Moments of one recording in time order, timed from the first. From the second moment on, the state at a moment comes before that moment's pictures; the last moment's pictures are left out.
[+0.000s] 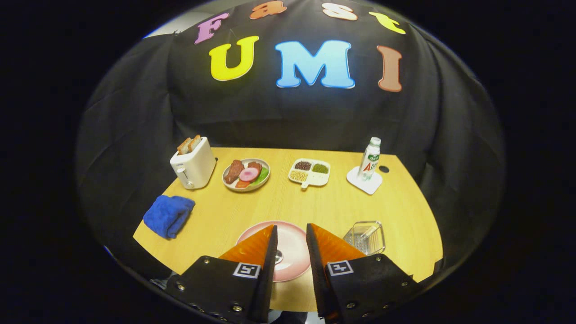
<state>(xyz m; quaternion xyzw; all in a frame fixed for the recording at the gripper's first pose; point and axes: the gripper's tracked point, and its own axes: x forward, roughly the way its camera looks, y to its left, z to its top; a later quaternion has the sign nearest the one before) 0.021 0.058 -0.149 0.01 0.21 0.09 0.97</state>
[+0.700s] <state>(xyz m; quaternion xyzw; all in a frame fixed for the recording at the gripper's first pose) -0.008 0.093 -0.283 0.02 0.32 0.09 0.94</state>
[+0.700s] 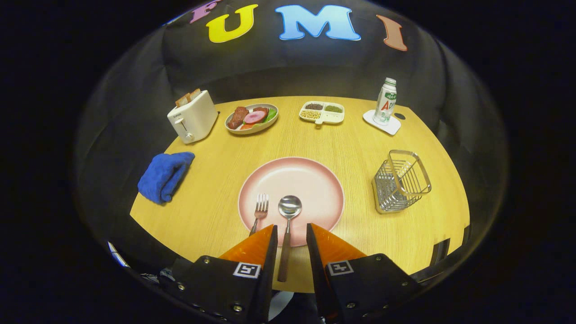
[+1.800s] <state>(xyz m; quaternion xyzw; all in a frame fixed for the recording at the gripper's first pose) -0.026 0.105 -0.355 0.05 0.41 0.06 0.91</state>
